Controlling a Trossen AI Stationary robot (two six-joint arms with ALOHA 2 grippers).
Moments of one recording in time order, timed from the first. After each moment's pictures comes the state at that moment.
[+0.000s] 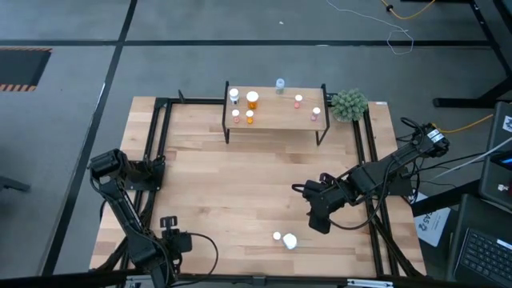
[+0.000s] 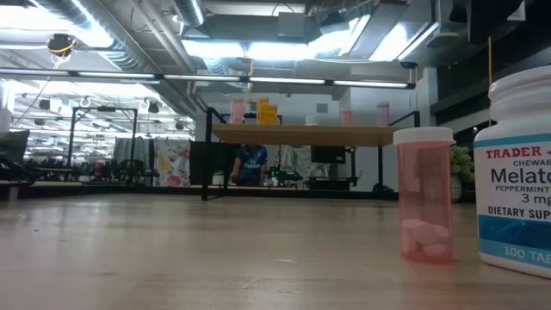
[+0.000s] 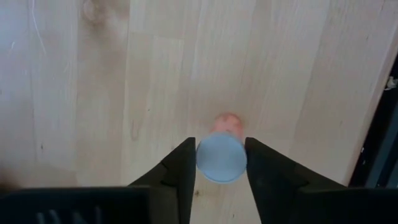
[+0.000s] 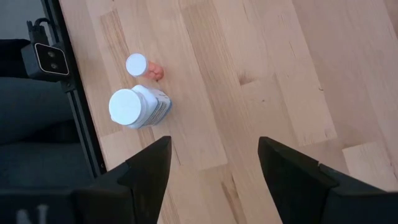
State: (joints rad) left arm -1.07 1.79 1.26 -1.01 -0.25 -1.25; right arm 0.53 1.44 1.28 -1.01 0.10 0.86
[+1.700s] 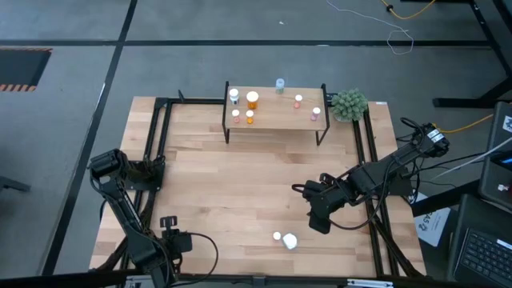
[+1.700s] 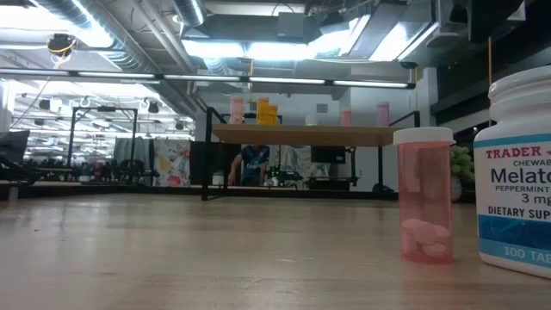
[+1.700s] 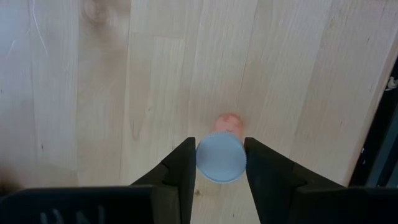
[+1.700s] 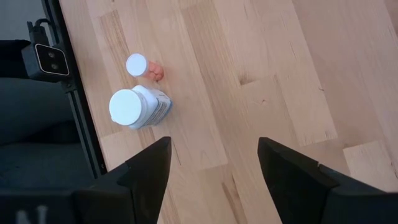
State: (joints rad) left arm -1.07 1.79 1.26 -1.01 -0.24 -1.25; right arm 0.53 1.44 1.28 -1.01 0.10 0.86
